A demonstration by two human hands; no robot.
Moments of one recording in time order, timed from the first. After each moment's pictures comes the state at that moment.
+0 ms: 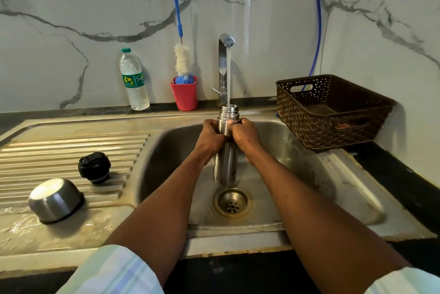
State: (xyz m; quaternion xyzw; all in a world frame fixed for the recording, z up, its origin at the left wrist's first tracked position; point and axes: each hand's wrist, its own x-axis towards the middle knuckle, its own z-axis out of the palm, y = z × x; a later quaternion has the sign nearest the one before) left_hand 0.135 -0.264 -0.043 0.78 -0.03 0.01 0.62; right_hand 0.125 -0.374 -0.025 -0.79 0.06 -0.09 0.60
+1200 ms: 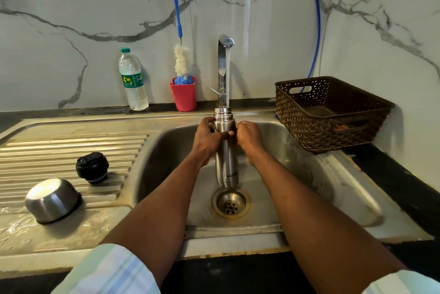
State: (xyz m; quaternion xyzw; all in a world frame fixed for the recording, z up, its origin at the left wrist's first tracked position) left_hand 0.134 -0.264 -0.044 0.76 -0.02 0.07 0.64; right_hand 0.128 -0.379 -0.030 -0.76 0.08 -0.10 0.63
